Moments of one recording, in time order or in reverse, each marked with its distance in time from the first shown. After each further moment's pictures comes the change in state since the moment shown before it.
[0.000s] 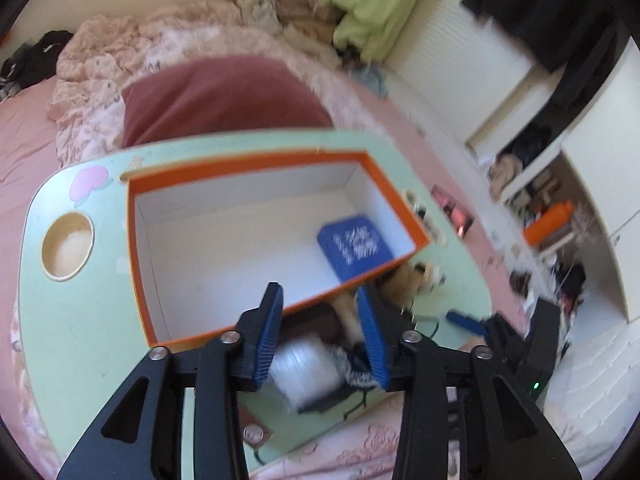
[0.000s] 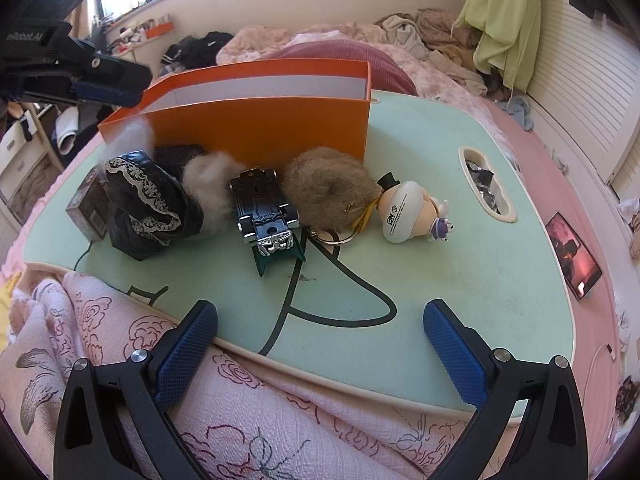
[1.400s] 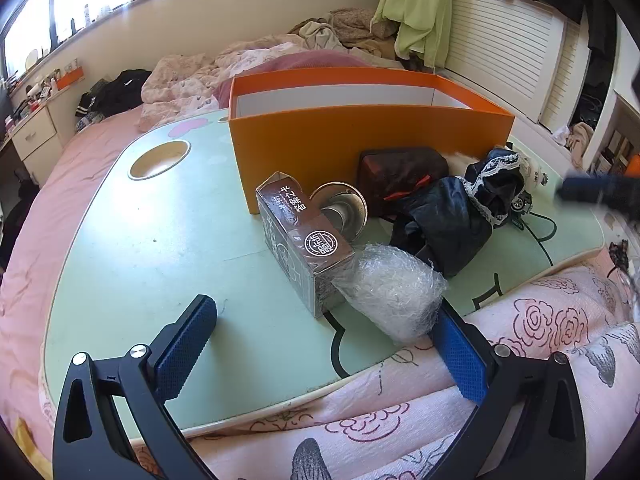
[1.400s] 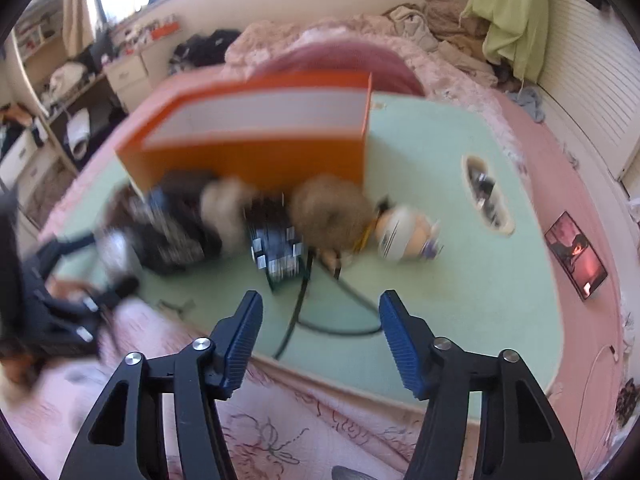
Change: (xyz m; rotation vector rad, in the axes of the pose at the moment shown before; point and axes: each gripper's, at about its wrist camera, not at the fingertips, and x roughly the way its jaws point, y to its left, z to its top) left arm 0.029 0.021 -0.137 0.091 -0.134 0.387; right arm -0.047 -0.018 0.051 0.061 -0.028 0.115
